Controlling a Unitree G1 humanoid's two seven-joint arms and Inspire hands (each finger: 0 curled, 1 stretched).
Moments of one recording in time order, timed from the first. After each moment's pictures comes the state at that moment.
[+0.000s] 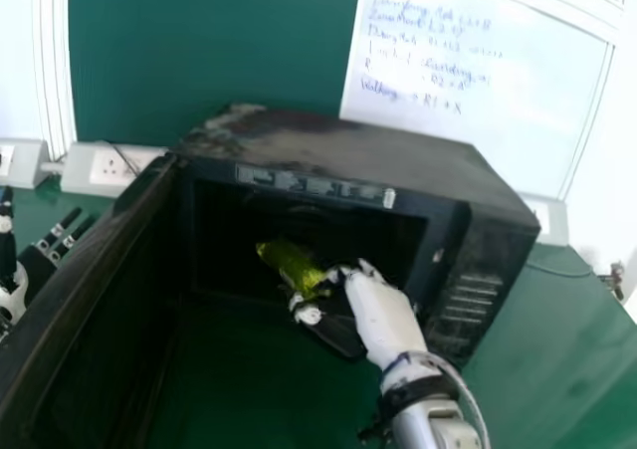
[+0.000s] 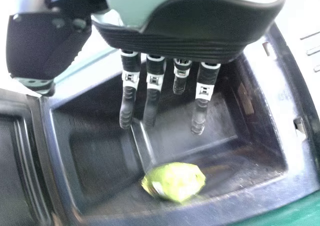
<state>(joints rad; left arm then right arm) 0.02 0.56 0.63 -0.24 -1.37 0.70 0.04 -0.03 -0.16 0.27 -0.64 -1.03 0.35 0.41</state>
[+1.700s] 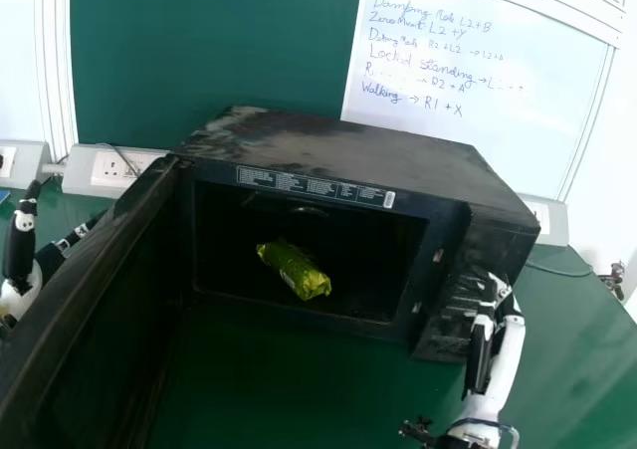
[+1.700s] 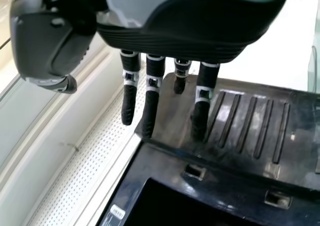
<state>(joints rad) 0.01 0.61 0.62 -0.28 -1.28 0.81 -0.12 0.17 0.02 -0.08 -0.27 -0.35 -0.28 -0.37</state>
